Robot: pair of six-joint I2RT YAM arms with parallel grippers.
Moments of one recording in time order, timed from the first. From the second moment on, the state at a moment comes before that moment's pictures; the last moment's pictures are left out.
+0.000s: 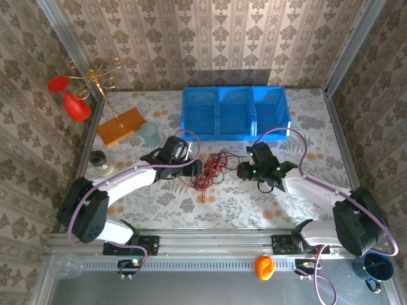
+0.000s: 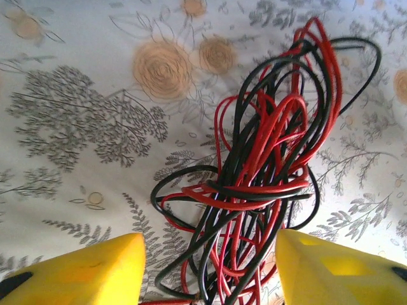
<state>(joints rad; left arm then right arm) -0.68 1.45 0.81 -0.29 0.19 -0.48 0.54 1.31 0.66 -0.26 -0.09 0.60</state>
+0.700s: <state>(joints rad) -0.82 1.51 0.71 -0.17 0.24 -0.59 0.58 1.55 0.69 0.03 -0.22 0.68</state>
